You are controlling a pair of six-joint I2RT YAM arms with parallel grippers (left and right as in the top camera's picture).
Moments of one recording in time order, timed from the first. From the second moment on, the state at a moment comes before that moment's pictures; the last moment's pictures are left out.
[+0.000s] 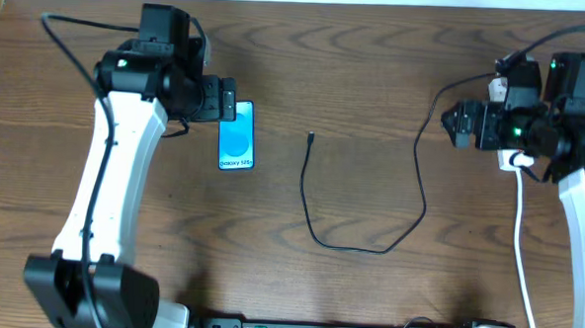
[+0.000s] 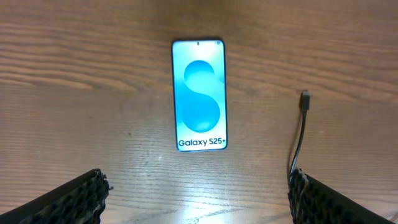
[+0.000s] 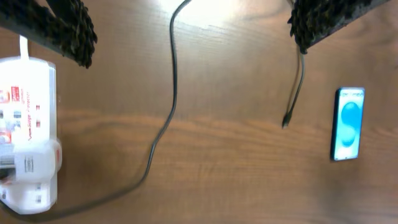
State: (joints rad) left arm -0.08 1.65 1.61 -1.16 0.09 -0.12; right arm -0.06 1.40 1.41 -0.98 -0.33 -0.02
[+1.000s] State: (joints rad) left arm -0.16 2.15 1.61 -0.97 -0.02 -0.25; right arm -0.06 1.52 1.41 -0.98 -0.37 -0.02
